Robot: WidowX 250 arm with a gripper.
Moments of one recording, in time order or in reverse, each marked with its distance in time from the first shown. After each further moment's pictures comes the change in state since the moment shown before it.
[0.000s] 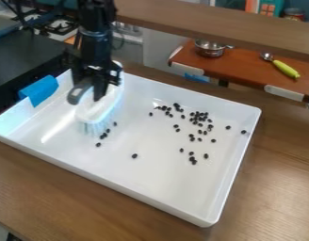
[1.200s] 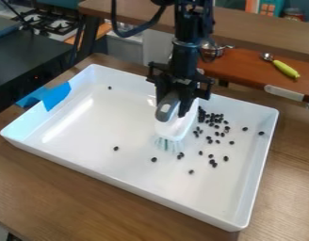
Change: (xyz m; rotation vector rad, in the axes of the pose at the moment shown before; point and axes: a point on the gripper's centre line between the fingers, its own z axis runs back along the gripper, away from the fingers) arm 0.017 -0.134 0.015 -0.066 0.054 -0.019
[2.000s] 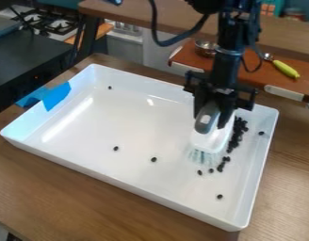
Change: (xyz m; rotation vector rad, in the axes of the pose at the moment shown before) arm -0.005 -0.064 0.005 -0.036 0.021 -0.041
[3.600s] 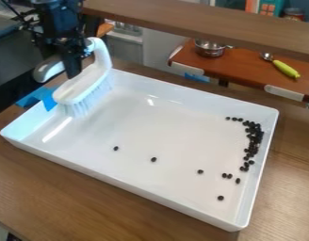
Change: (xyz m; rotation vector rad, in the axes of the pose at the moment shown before) arm -0.053 0.249 0.041 -0.065 -0.194 -0.002
